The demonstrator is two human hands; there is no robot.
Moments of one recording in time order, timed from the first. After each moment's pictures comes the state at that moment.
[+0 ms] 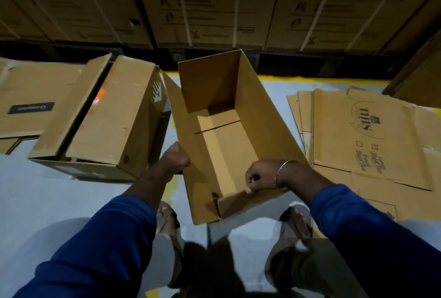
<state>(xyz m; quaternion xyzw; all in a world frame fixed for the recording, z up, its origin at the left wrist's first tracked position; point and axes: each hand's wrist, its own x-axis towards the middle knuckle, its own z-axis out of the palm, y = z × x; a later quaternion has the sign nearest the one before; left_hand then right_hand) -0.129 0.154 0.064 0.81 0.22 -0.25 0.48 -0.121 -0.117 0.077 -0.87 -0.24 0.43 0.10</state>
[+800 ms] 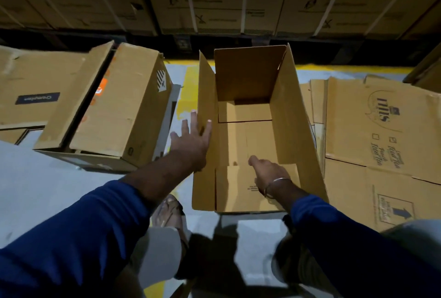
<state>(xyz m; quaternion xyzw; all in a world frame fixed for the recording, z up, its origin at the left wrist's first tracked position) -0.113 0.126 0.071 0.95 -0.06 -0.26 -0.13 -0.141 -0.104 -0.030 -0.95 -0.10 0.27 0.07</state>
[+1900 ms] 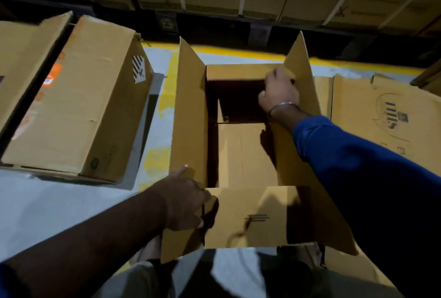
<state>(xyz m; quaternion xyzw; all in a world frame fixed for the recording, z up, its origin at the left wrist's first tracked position) -0.108 0.140 0.040 0.83 -0.35 -0.43 -0.09 0.107 -0.105 -0.029 -1.00 0.01 0.01 0.07</state>
